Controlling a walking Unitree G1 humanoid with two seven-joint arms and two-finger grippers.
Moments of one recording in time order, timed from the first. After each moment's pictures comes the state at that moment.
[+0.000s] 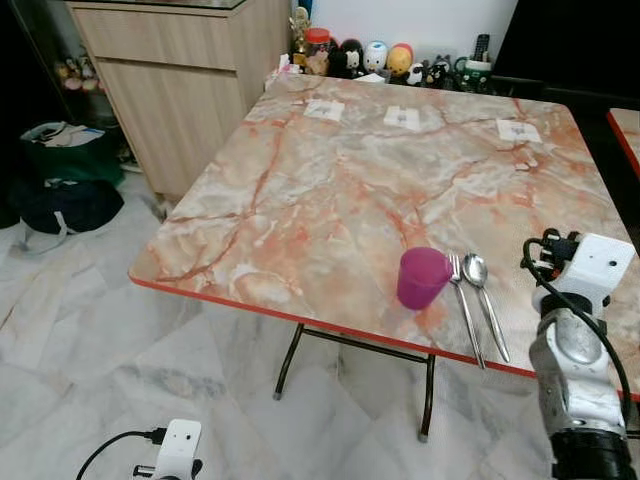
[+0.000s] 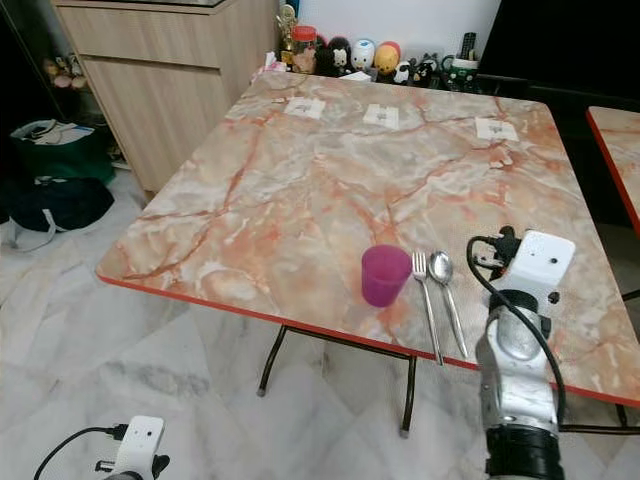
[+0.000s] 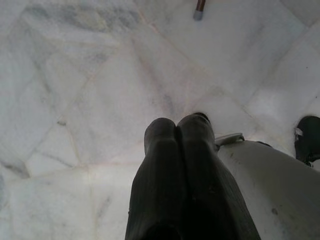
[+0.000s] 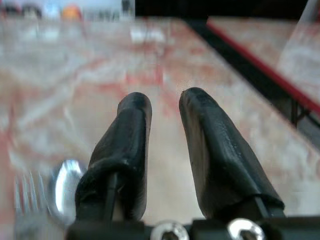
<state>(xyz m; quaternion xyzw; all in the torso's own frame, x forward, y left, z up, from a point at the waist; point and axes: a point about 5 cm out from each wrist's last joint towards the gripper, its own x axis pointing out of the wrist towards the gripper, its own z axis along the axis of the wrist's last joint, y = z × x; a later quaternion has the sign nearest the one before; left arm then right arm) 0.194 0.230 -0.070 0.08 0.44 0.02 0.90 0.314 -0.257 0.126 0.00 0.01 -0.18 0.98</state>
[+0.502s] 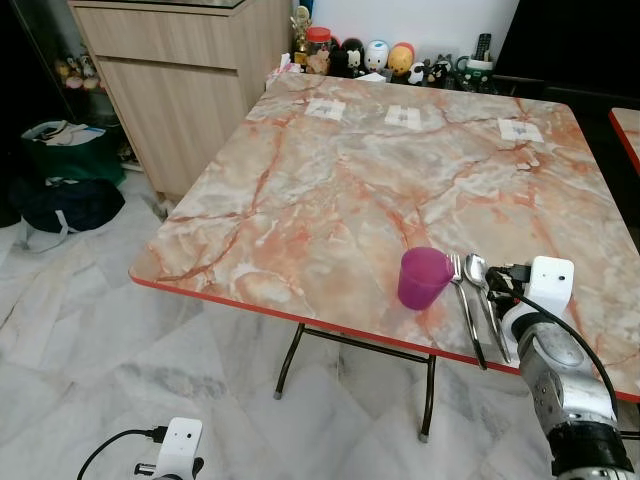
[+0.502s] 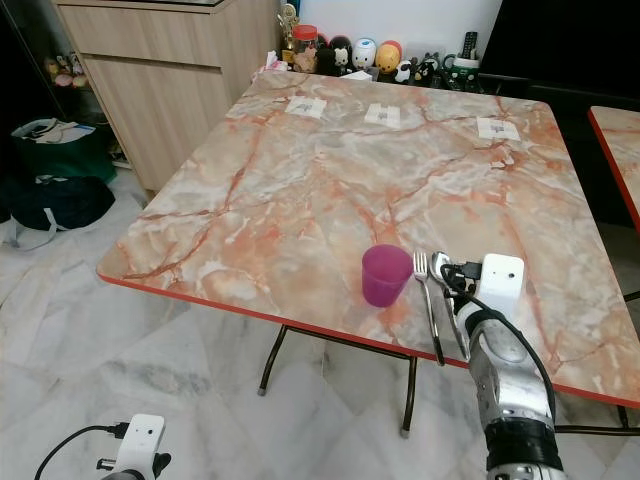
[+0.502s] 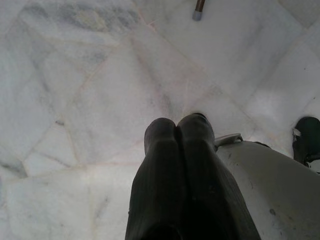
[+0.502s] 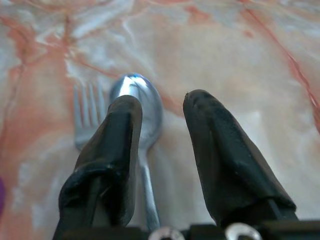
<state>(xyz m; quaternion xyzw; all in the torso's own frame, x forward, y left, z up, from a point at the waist) 0.195 0.229 -0.070 0.08 0.44 0.02 0.90 0.325 -0.240 0.099 0.04 0.12 -0.06 0.99</state>
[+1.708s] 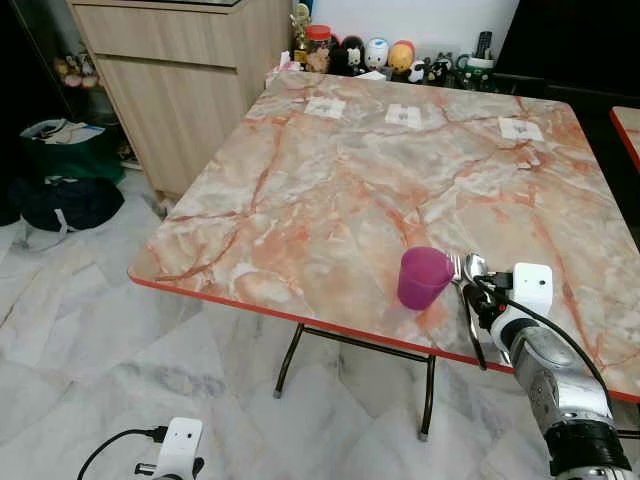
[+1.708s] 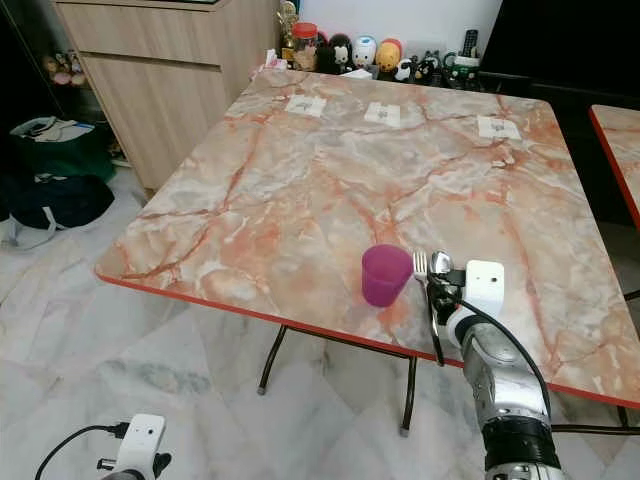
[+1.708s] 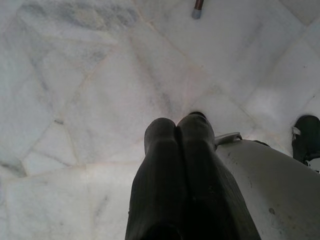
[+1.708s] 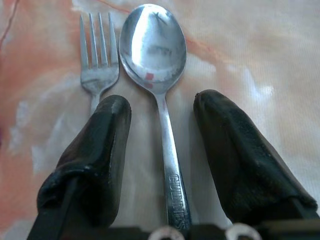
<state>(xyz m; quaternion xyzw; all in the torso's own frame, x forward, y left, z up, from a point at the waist) 0.195 0.229 -0.070 0.08 0.44 0.01 0.90 0.317 -0.235 0.081 0.03 0.19 -0.04 0.98</state>
